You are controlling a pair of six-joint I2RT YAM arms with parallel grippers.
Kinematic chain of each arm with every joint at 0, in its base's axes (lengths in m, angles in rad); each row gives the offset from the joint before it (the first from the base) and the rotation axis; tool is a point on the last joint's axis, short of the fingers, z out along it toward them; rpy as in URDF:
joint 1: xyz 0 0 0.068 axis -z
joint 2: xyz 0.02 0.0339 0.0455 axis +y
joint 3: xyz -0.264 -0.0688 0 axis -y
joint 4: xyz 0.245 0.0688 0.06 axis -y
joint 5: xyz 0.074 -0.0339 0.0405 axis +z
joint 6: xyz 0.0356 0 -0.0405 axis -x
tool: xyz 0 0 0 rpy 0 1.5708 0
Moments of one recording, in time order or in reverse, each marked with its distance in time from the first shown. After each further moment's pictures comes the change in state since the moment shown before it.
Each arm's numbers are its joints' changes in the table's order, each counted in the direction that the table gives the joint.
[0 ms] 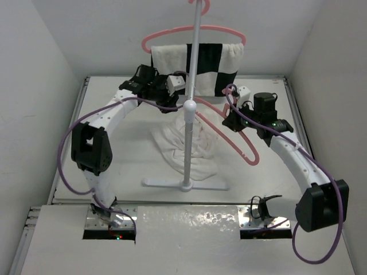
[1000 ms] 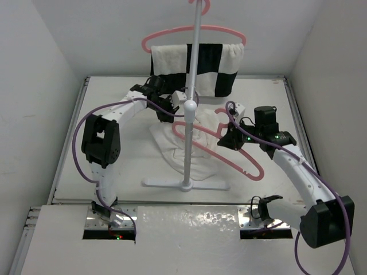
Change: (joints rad) left arm 0.034 0.180 0.040 -0.241 0.113 -0.135; right arm -0.019 -0.179 -0.144 -0.134 0.272 0.067
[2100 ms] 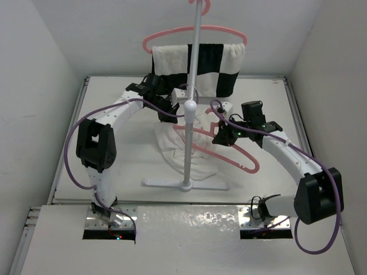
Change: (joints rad) left arm 0.000 -0.078 -0.023 -0.023 -0.177 0.019; right arm -0.051 0.228 0.079 0.028 -0.042 0.109
